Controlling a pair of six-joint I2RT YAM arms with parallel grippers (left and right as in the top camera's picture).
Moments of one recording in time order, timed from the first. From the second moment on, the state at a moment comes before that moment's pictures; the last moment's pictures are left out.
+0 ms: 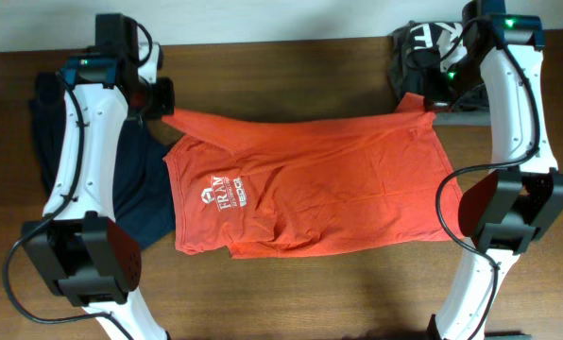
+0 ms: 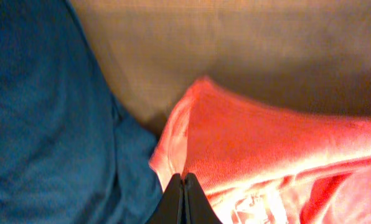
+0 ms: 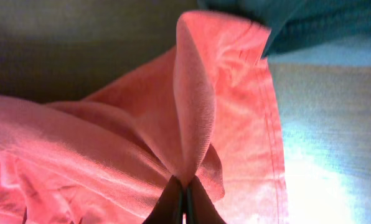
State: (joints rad) left arm 0.00 1.98 1.93 -1.15 0.06 0.00; right arm -0.13 2.21 2.28 -1.51 -0.17 -0.06
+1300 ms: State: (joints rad) left arm -0.16 1.46 1.28 -1.22 0.13 -0.18; right arm -0.22 1.54 1.68 -1.58 -0.10 0.06
